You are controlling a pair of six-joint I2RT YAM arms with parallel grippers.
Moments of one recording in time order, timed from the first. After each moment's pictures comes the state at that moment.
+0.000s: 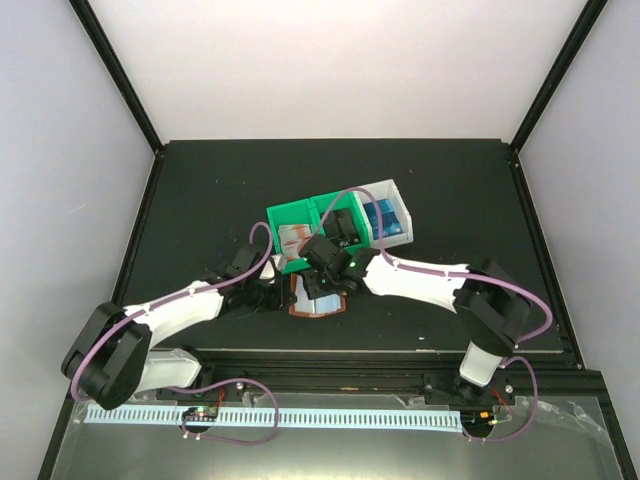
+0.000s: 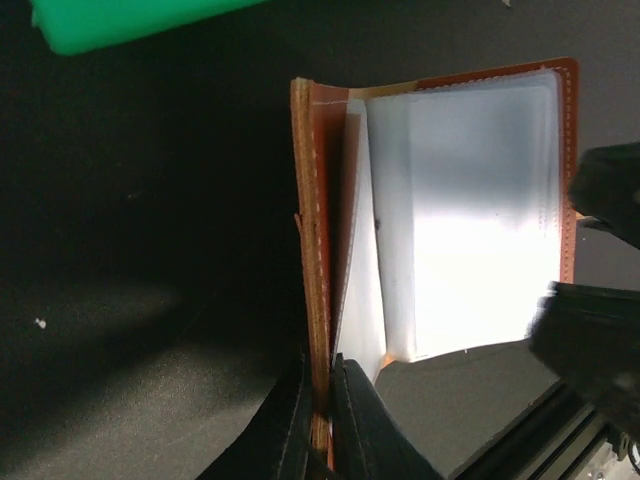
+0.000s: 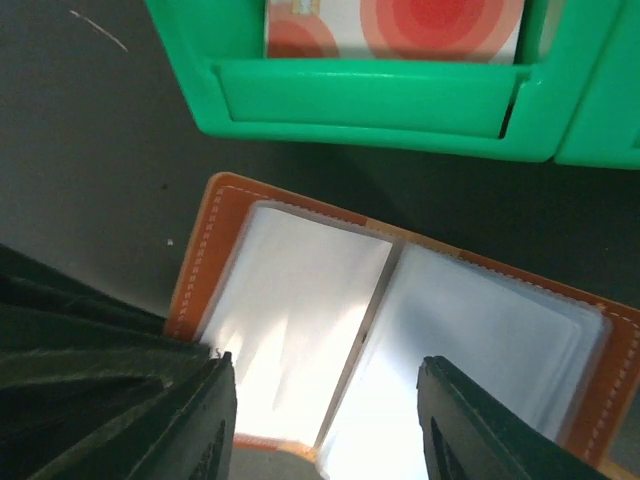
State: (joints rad) left arm -0.55 1.25 0.50 -0.24 0.41 -0.65; right arm 1.01 1.70 1.14 -0.46 0.06 0.63
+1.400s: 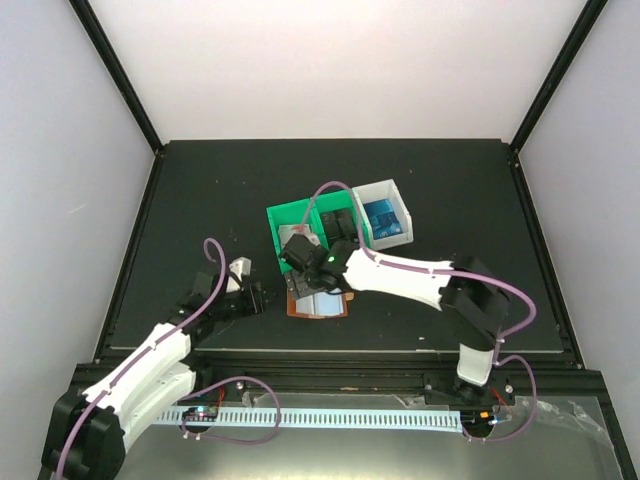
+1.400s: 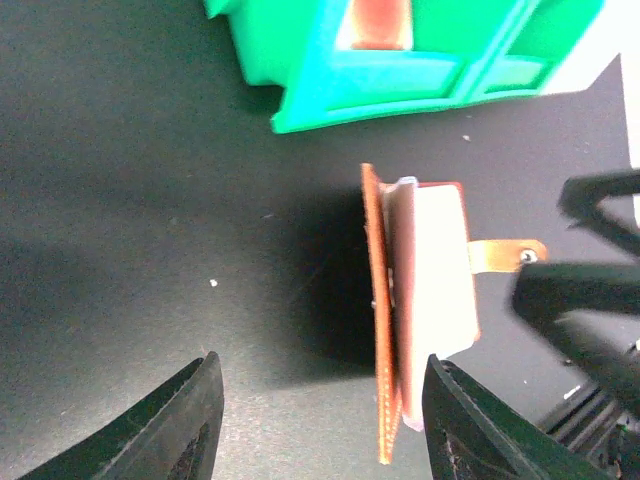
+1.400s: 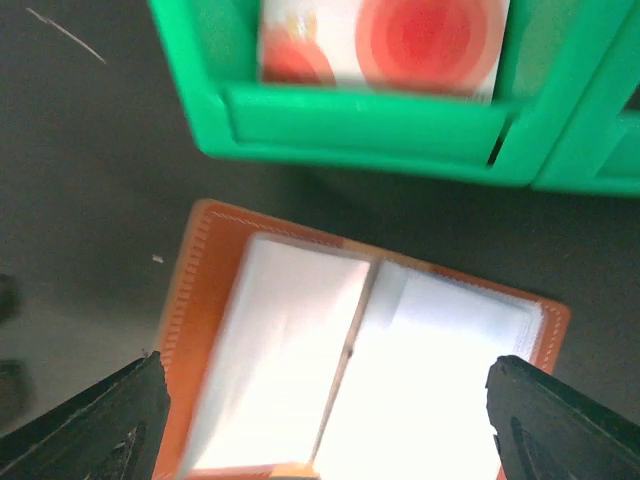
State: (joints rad) left arm -0.35 0.78 0.27 -0.27 0.39 -0.70; right arm 1.08 1.86 1.36 -0.69 0.21 0.67
